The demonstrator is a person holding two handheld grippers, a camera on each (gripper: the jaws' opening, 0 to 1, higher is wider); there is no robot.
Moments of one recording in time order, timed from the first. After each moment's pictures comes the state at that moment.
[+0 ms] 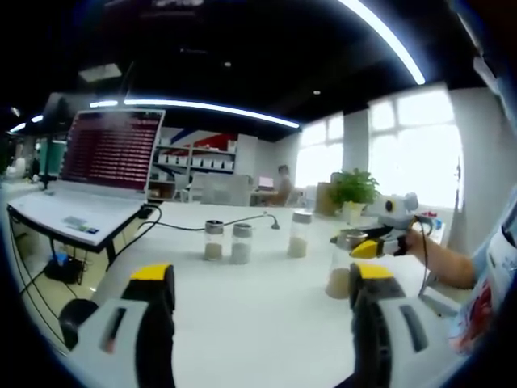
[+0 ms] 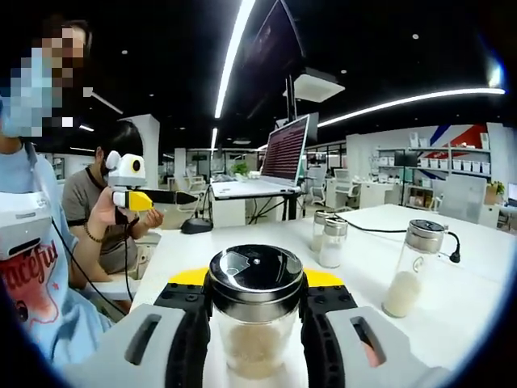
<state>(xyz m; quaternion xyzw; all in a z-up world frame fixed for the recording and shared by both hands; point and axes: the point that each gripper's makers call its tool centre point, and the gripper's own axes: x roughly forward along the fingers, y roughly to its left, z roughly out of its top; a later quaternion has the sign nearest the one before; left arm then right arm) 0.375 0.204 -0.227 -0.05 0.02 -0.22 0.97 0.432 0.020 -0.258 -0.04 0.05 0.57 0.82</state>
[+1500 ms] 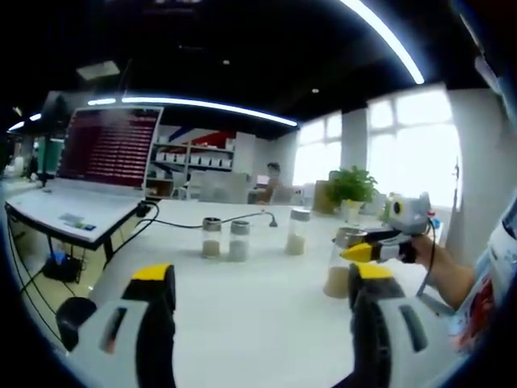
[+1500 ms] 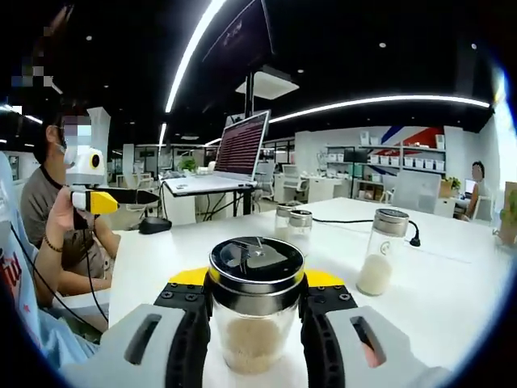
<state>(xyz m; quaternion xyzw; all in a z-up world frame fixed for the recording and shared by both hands) 0.376 0.205 -0.232 -0.05 0.03 -0.22 0.97 0.435 0.020 -0.266 -0.06 0.06 0.43 0.90</state>
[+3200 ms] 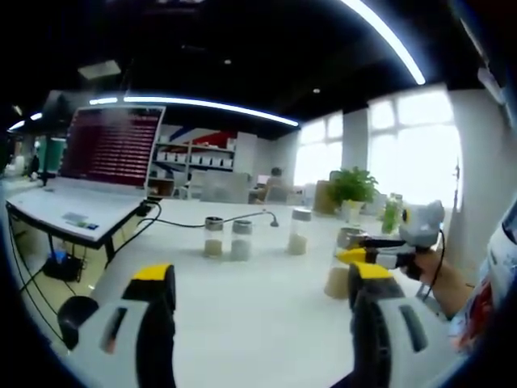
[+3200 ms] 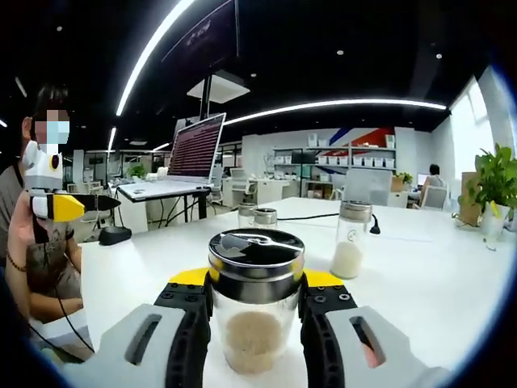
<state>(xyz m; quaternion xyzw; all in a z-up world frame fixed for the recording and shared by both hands) 0.374 0.209 -0.232 -0.06 0.03 -0.22 0.97 0.437 0.013 -0.270 -0.03 0.05 0.29 0.95</state>
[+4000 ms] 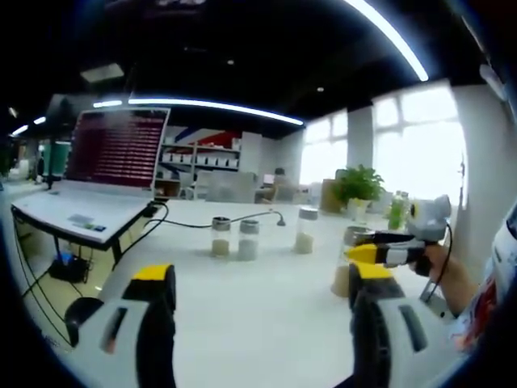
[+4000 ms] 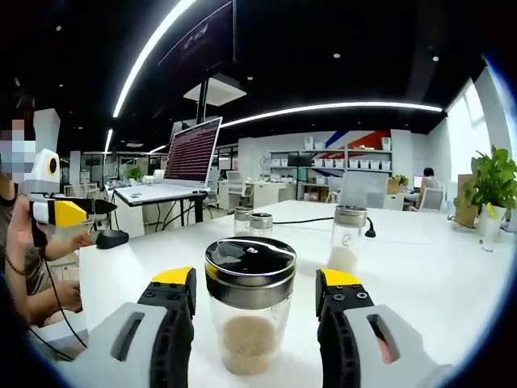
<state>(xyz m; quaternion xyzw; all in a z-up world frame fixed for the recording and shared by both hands) 0.376 0.215 -0.234 -0.05 0.03 -0.21 0.98 0.435 0.008 -0.262 -0.03 0.05 0.29 0.96</state>
